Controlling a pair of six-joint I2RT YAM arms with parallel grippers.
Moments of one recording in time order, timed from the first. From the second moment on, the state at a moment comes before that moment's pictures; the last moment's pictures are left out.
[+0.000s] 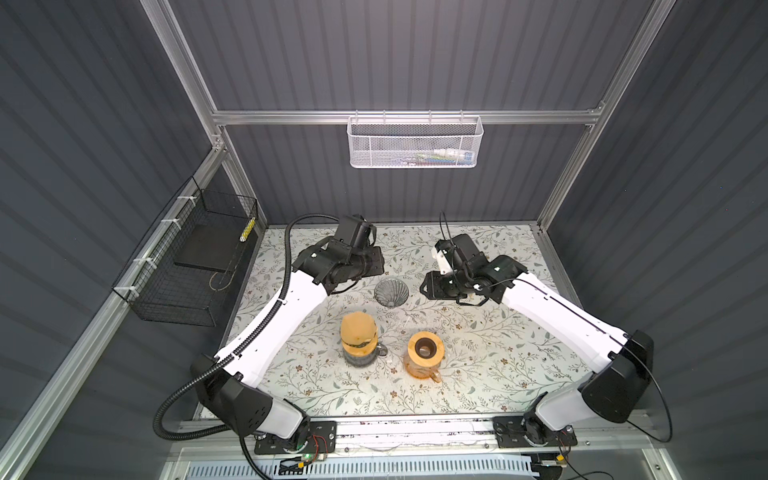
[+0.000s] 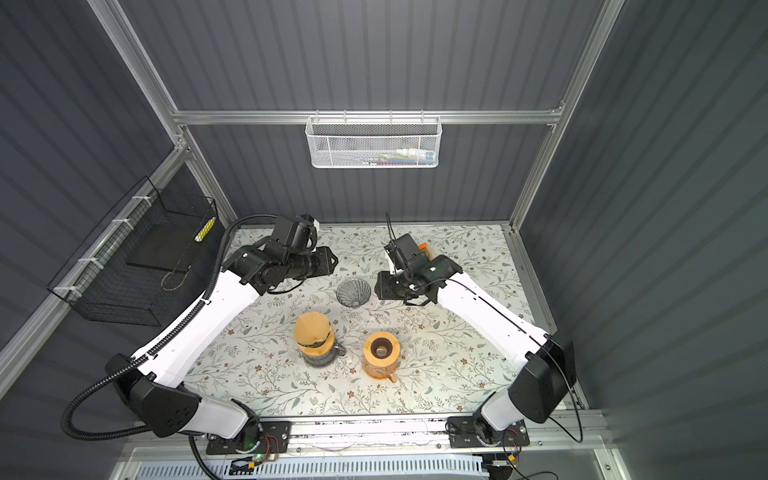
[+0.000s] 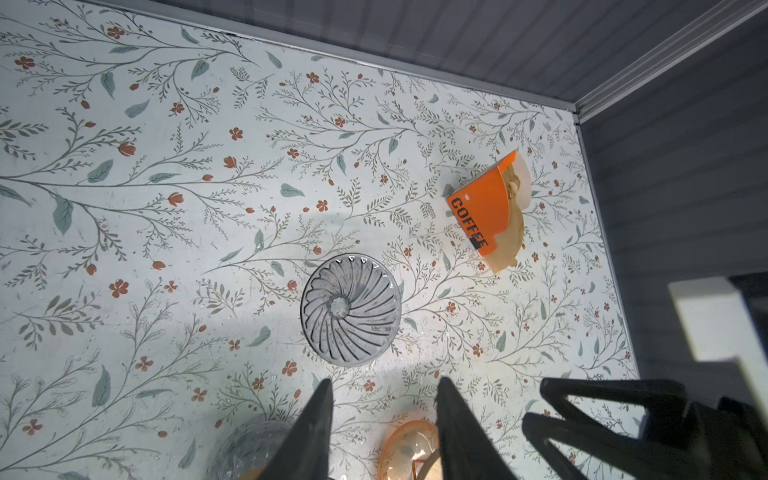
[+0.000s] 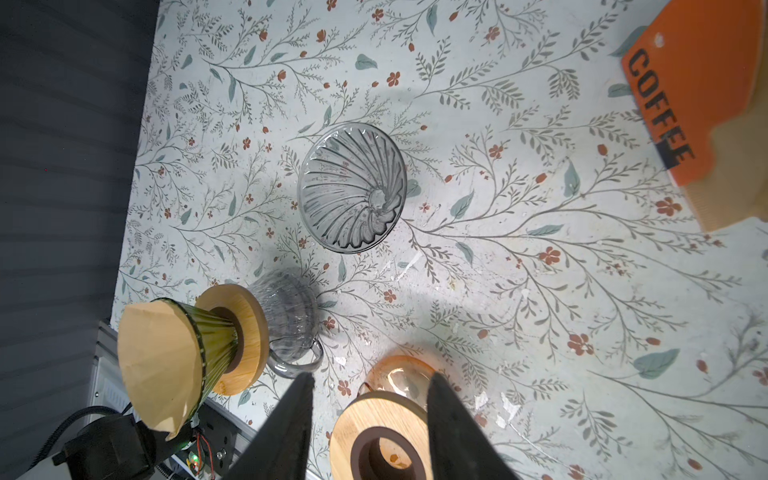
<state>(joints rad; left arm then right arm) -0.58 1.47 1.59 -0.88 0.00 -0.56 0.69 1.55 1.45 -0.84 -0.11 0.56</state>
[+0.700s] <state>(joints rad) -0.47 1.47 1.48 -0.82 0.12 -0.52 0.68 1.93 1.64 -0.84 -0.13 0.51</state>
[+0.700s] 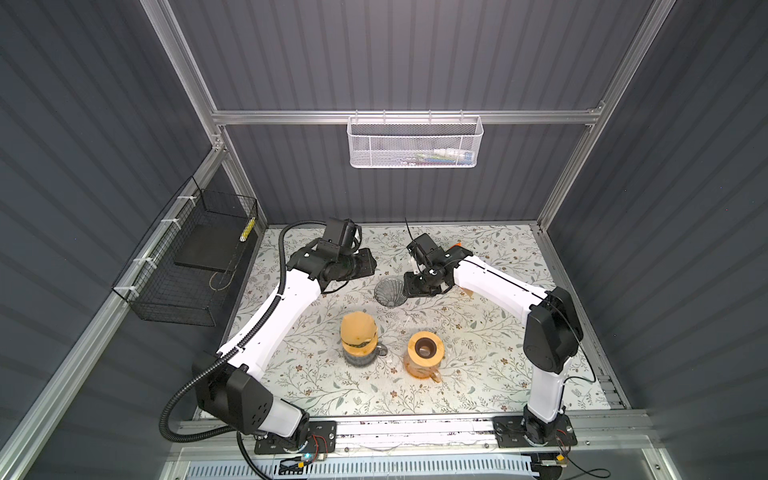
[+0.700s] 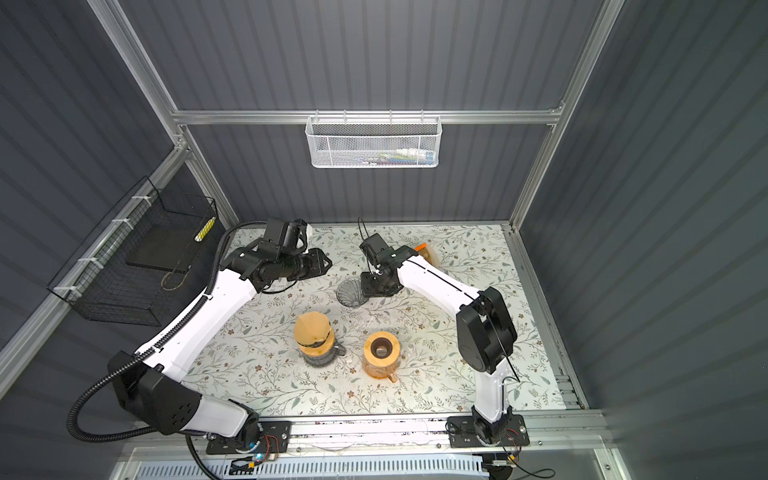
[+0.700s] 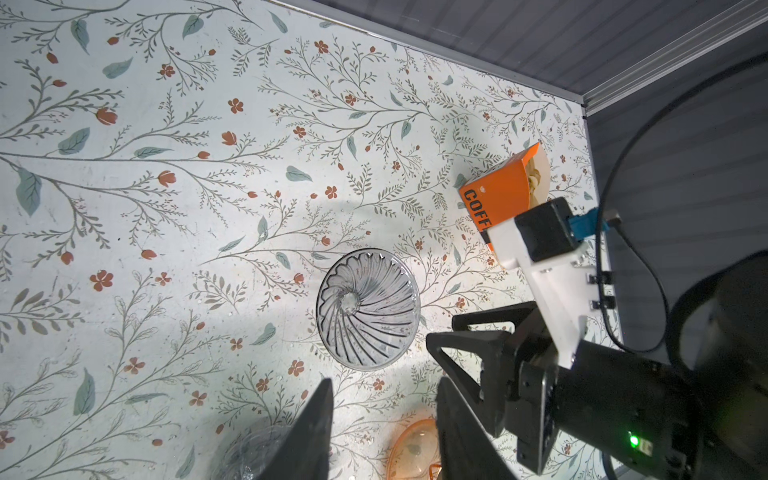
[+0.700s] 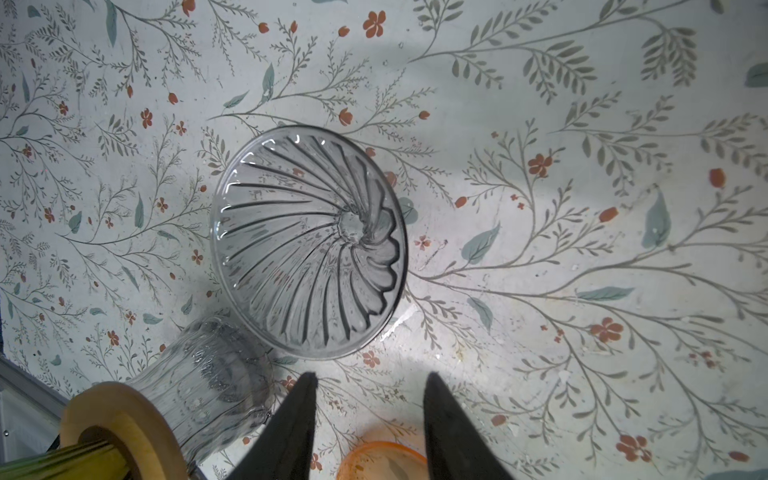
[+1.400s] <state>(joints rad) -0.44 1.47 1.47 -0.82 0.14 -0.50 0.65 2.10 1.72 -0.81 -0.18 0.52</state>
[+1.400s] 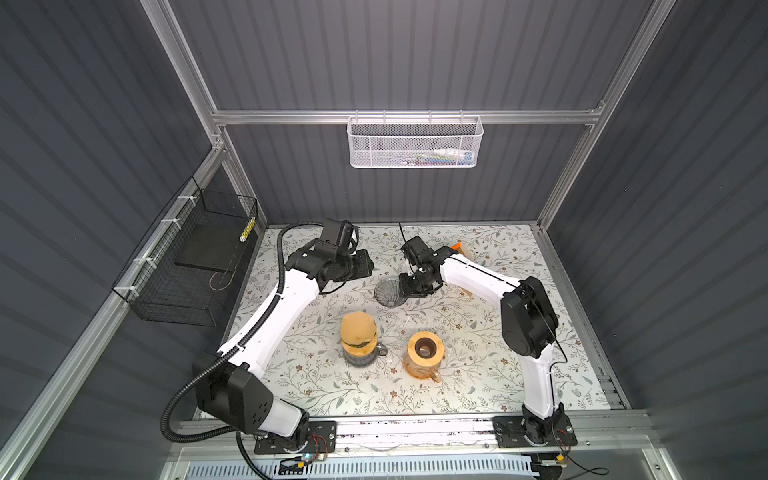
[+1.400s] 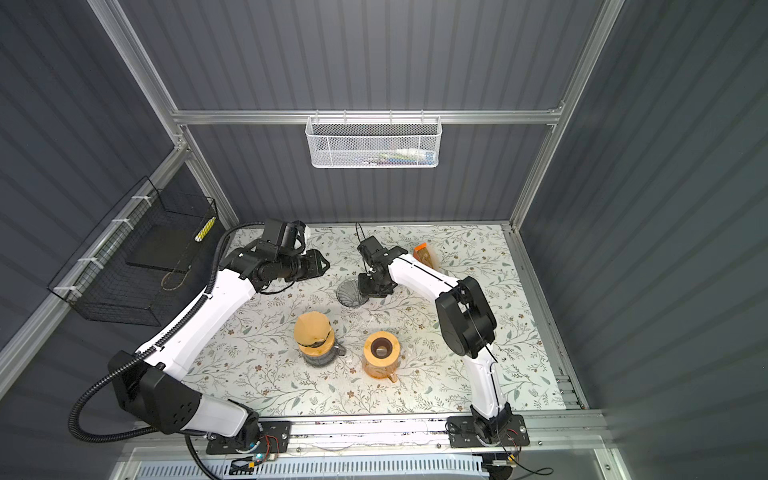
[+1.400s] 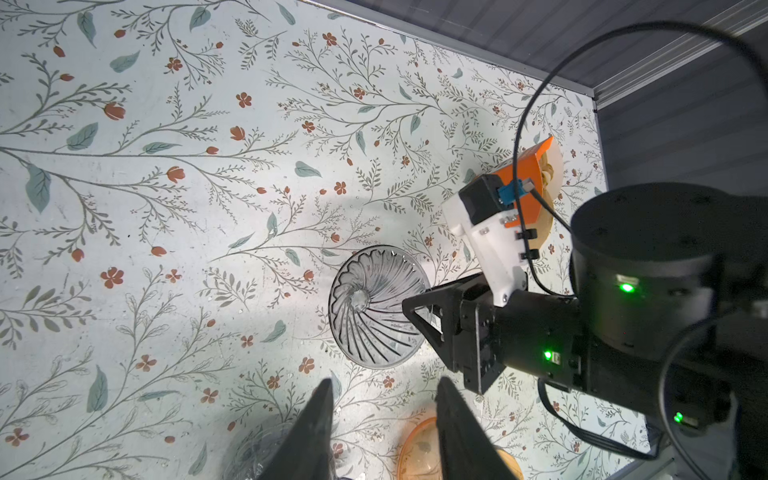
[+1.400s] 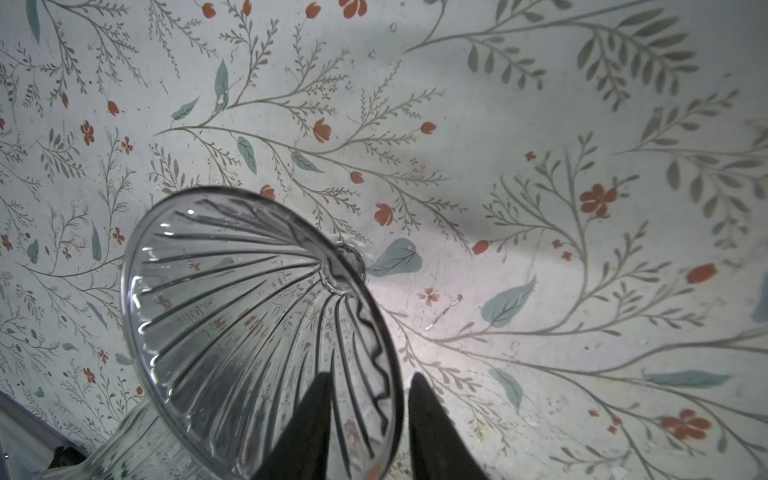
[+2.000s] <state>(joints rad) -0.44 1.45 1.43 -0.82 0.14 -0.49 0.65 2.15 1.75 -0.78 -0.20 0.54</state>
